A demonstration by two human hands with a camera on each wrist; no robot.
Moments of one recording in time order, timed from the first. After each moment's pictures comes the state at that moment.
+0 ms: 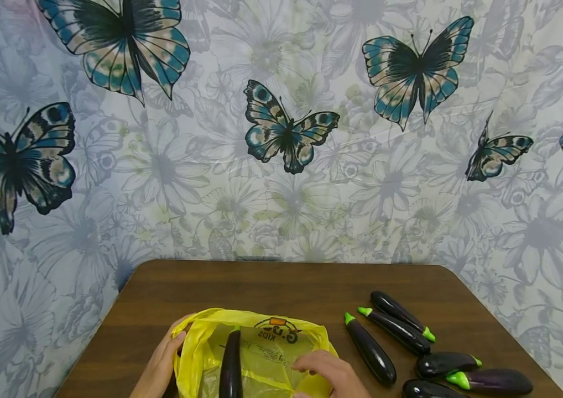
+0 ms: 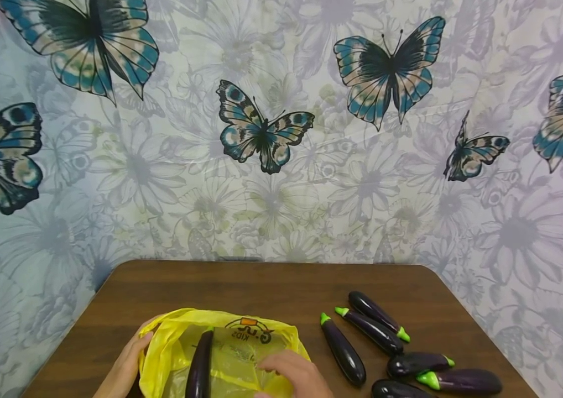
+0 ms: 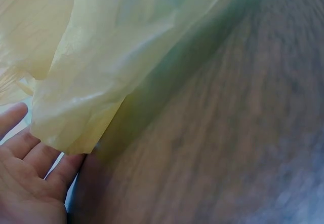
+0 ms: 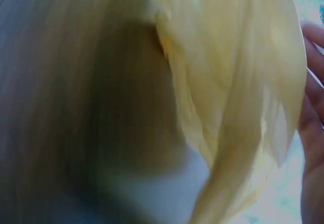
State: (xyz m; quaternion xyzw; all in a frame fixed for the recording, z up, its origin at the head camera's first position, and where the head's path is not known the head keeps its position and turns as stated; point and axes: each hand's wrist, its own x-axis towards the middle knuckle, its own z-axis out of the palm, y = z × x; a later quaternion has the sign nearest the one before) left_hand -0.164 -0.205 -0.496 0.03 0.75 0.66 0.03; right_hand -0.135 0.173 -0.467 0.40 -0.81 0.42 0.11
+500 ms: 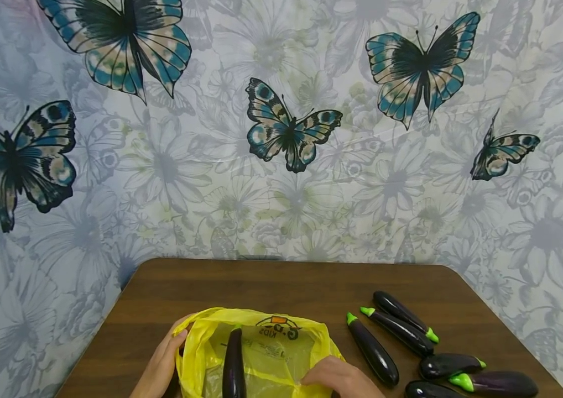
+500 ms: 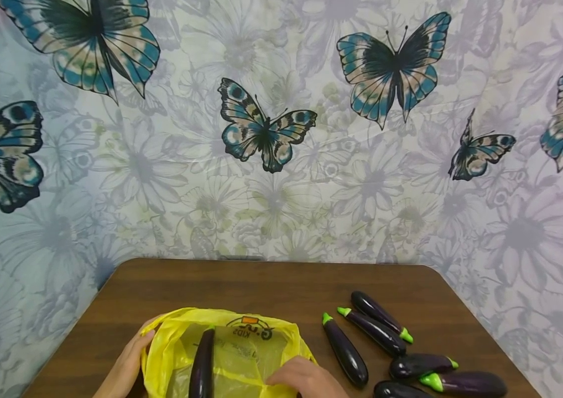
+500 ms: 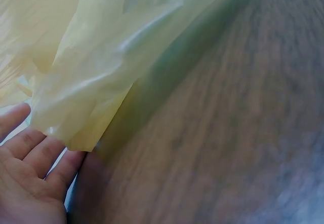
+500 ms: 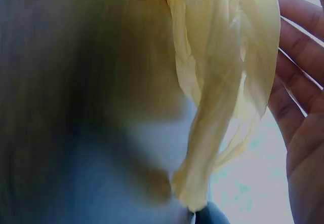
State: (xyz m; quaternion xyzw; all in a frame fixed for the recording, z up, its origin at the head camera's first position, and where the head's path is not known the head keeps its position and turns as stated) left_hand -0.165 -0.208 -0.498 0.02 0.76 0.64 0.02; right_hand -0.143 0.202 -0.468 0.45 -0.83 0.33 0.03
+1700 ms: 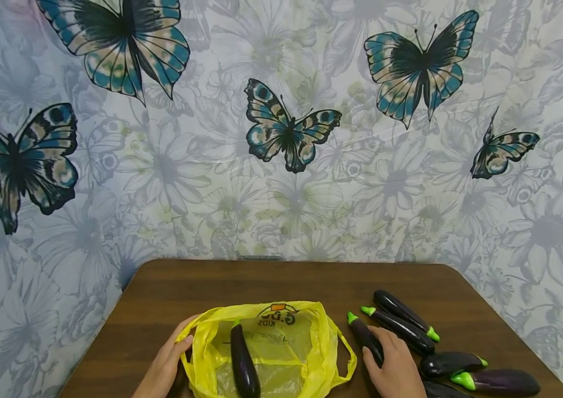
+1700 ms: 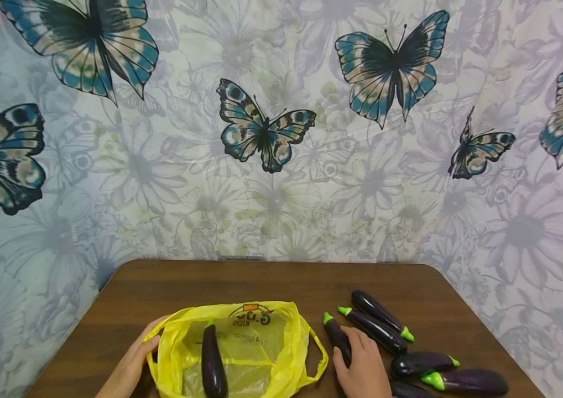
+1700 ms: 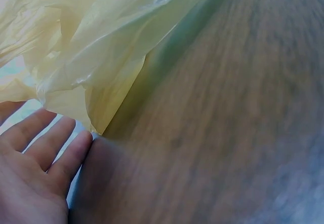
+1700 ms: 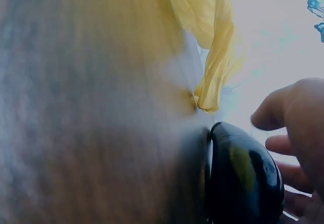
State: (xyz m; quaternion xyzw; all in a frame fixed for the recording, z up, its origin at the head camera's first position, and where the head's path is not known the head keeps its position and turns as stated) left_hand -0.162 -0.210 -0.499 0.09 0.76 0.64 0.03; right_hand -0.152 0.245 -0.472 -0.01 -0.97 0.20 0.15
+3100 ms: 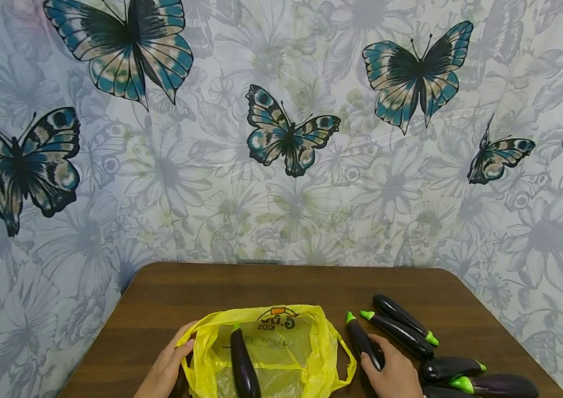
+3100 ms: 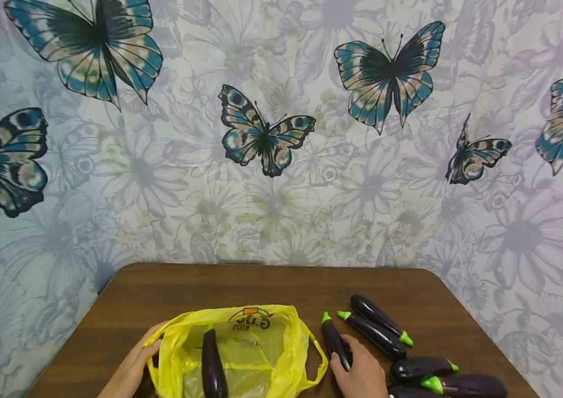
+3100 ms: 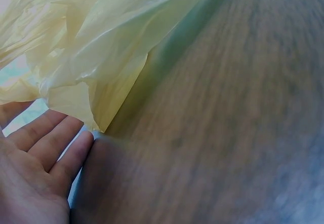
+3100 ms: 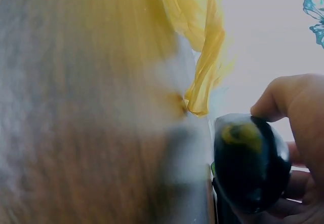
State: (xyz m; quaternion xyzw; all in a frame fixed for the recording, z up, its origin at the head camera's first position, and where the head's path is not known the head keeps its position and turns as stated) left_hand -0.167 -0.211 -0.504 0.07 0.76 0.64 0.06; right_hand -0.157 0.247 -0.469 -0.08 -0.96 0.24 0.06
